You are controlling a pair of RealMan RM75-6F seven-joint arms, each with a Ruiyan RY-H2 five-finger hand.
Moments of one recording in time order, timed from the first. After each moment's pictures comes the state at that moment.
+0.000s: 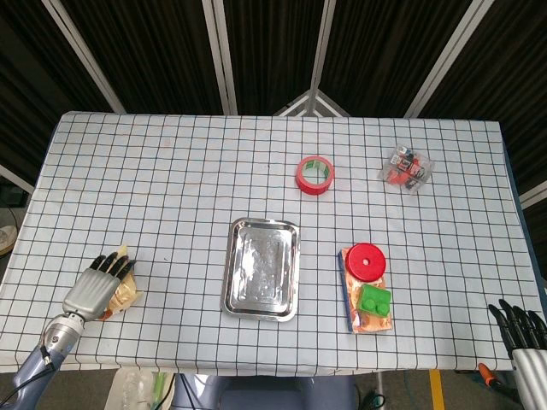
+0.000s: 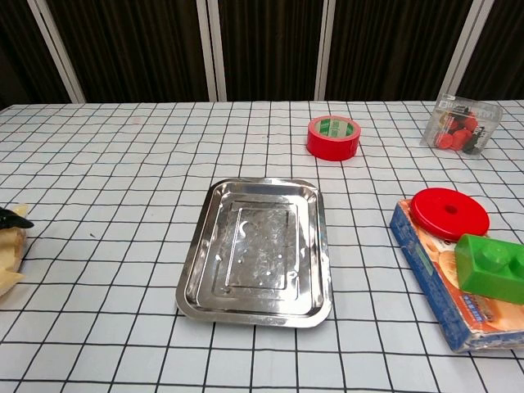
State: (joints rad) left arm -0.33 -1.28 0.00 -1.56 1.35 1.00 0.57; right arm -0.17 -1.00 -0.10 -1.70 -1.70 1.63 -0.04
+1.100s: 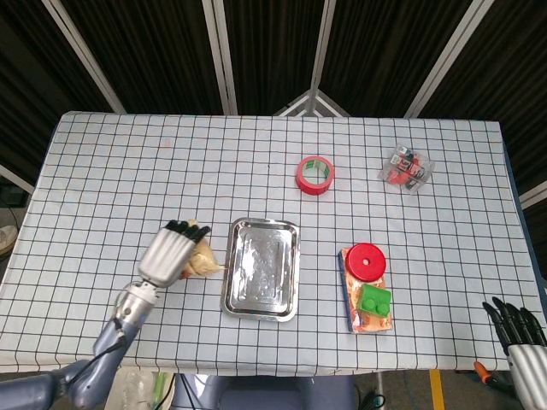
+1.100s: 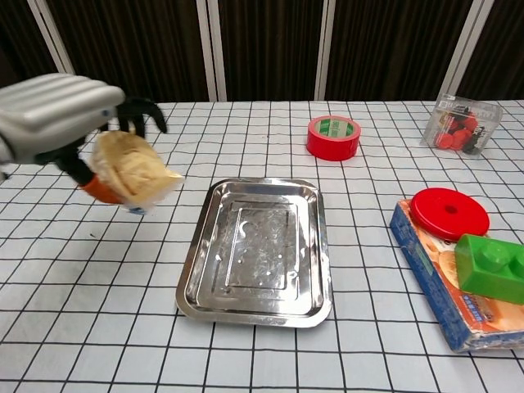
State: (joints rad) left arm -0.55 -1.57 -0.22 -1.71 1.35 1.13 0.76; right arm -0.14 -0.97 -0.10 -1.70 -1.69 1.58 0.04
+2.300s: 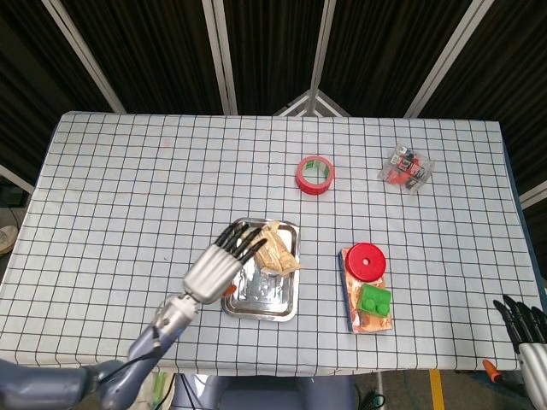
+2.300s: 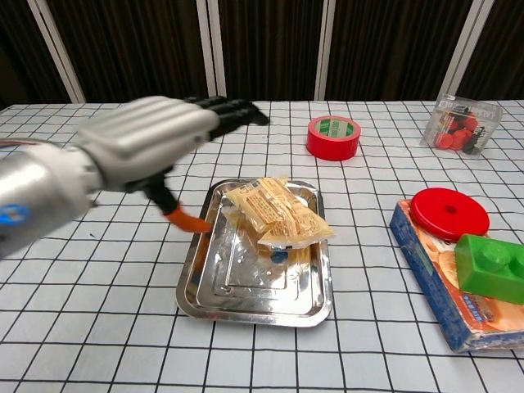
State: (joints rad) left arm -0.64 -1.56 -0.05 -1.79 1.40 1.22 0.69; right arm -0.14 -0.96 -0.10 -1.68 -1.69 1.61 0.05
